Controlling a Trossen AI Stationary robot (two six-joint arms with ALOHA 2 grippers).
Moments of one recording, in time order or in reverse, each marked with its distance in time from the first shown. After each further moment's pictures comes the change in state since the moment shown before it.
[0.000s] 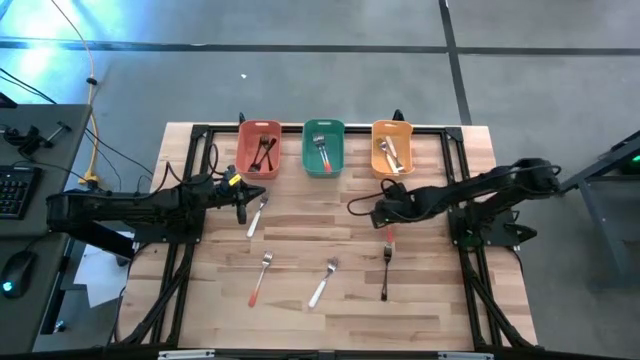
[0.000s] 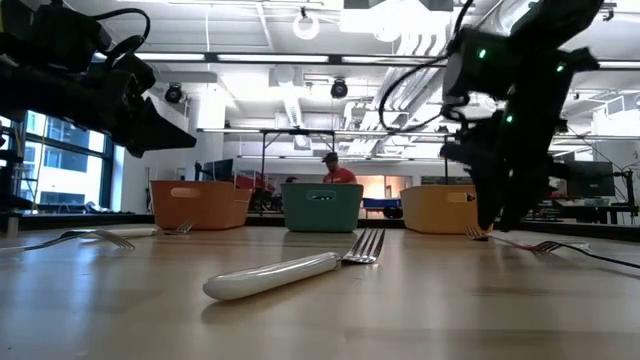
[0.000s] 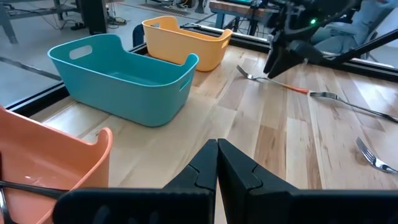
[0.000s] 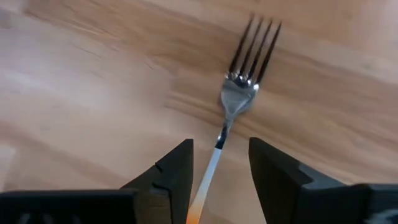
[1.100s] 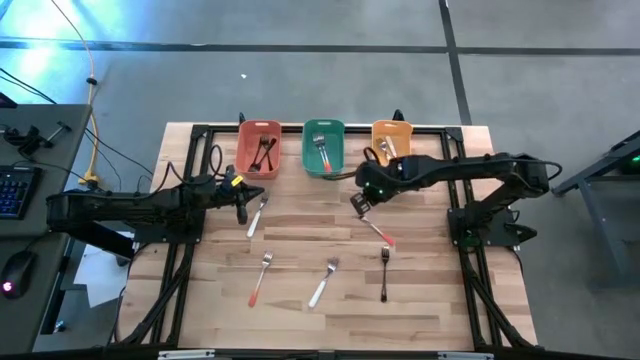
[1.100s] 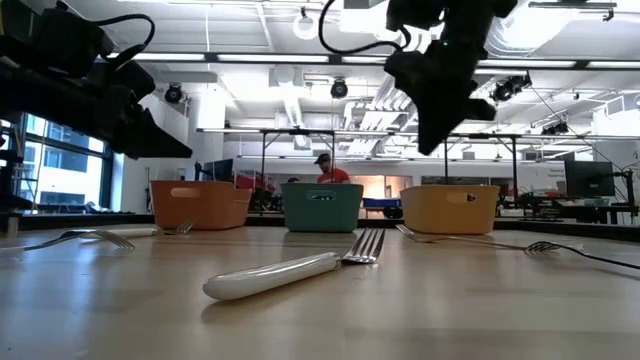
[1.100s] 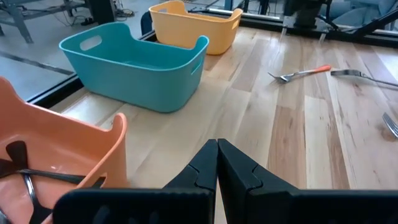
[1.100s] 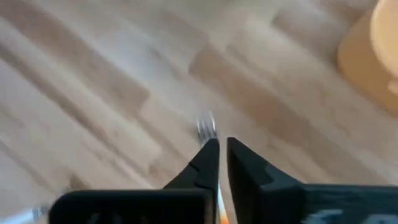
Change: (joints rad) left arm 0.000 0.000 0.000 -0.062 -0.038 0.069; right arm -0.138 0.062 0.474 -0.266 -0.207 -0.439
